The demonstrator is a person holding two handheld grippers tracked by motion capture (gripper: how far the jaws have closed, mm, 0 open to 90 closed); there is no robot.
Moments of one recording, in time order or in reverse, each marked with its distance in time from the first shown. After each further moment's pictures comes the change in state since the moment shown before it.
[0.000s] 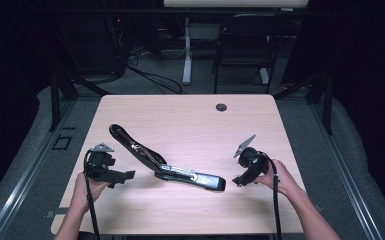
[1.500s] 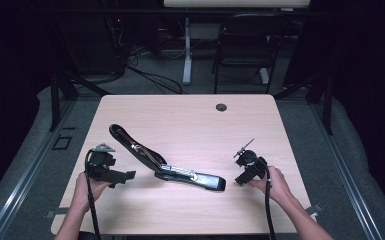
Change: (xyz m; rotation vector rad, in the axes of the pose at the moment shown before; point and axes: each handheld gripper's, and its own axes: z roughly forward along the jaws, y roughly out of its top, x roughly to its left) left arm -0.001 0.001 0.003 0.011 0.007 0.006; right arm 0.002 -0.007 0.022 0.110 -0.143 0.249
